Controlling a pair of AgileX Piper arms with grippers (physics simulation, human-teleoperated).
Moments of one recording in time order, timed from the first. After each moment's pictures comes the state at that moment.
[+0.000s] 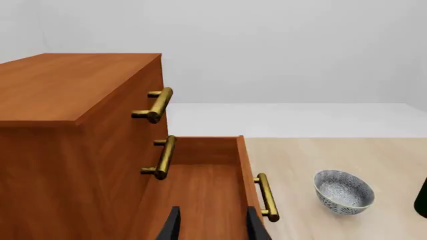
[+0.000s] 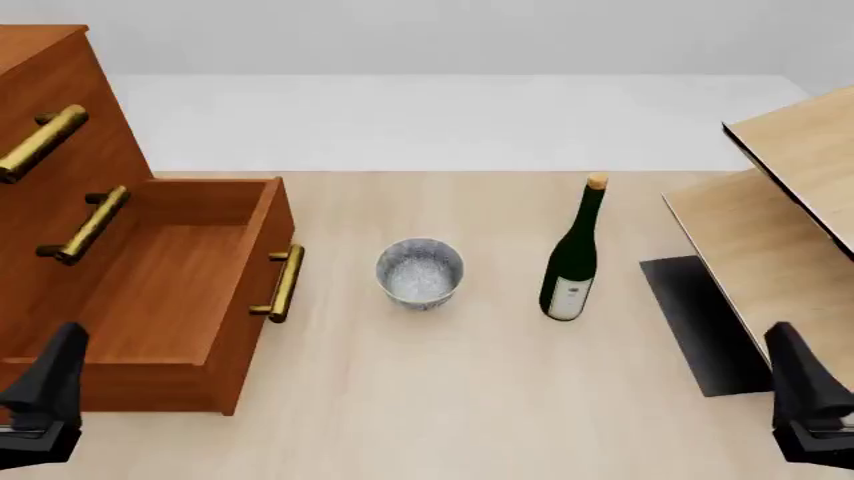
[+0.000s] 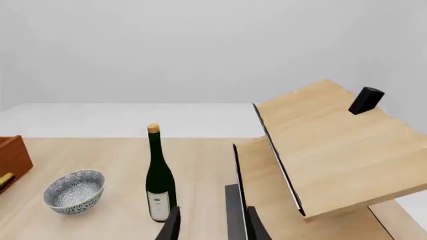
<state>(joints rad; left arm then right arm) 0.00 0.00 0.00 0.00 0.00 0.00 0.00 0.00 0.00 0.00</state>
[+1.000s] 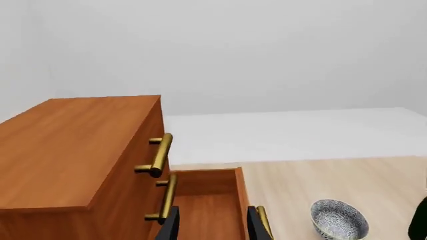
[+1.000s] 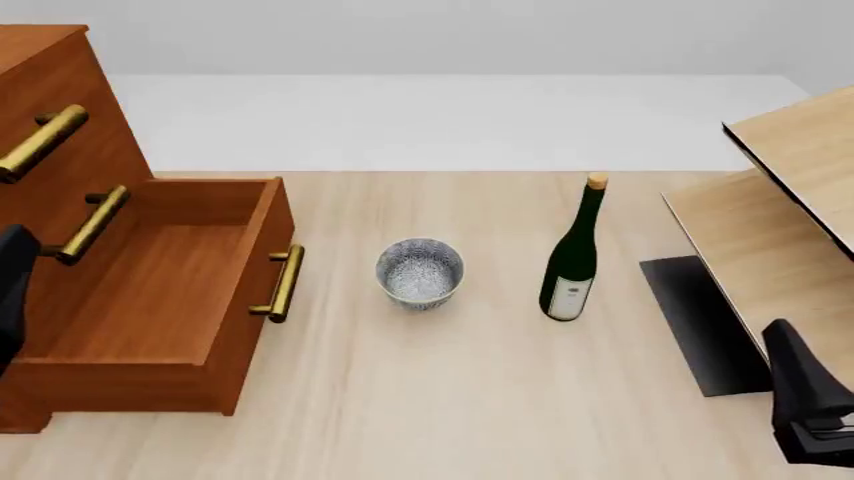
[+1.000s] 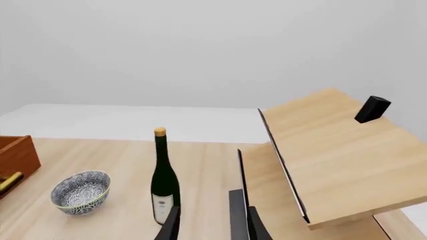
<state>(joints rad) -0.02 0.23 -0.30 0.05 0.04 0.03 0.00 -0.01 -0.01 -0.01</state>
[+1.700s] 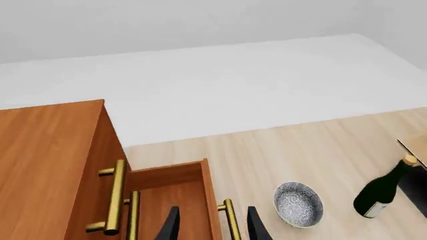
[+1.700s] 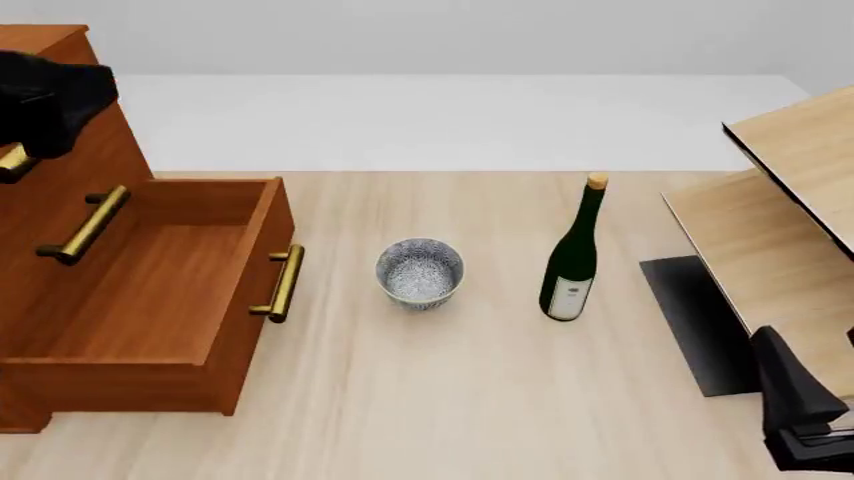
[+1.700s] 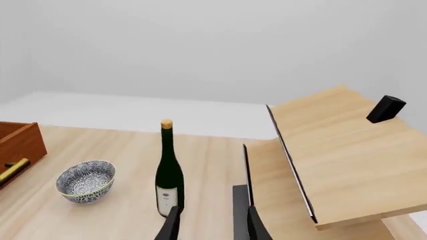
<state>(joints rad) -0.17 0.79 -0.94 0.45 0.01 0.06 0.01 -0.01 0.01 -0.04</state>
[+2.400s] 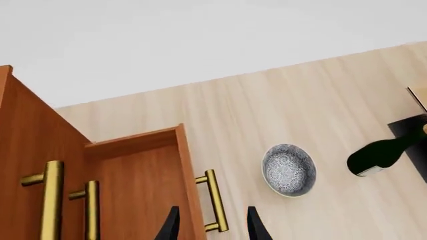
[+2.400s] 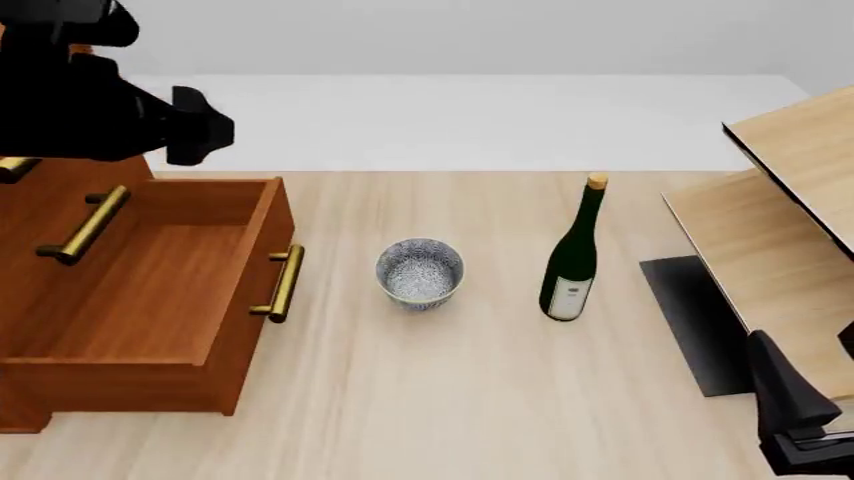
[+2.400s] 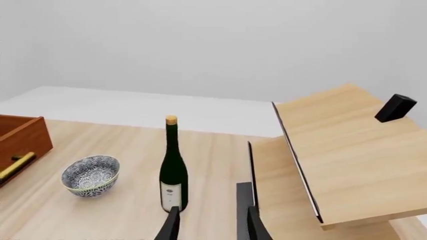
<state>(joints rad) -0.26 1.15 -1.10 0.60 -0.03 0.09 0.00 -0.01 0.03 -0.05</state>
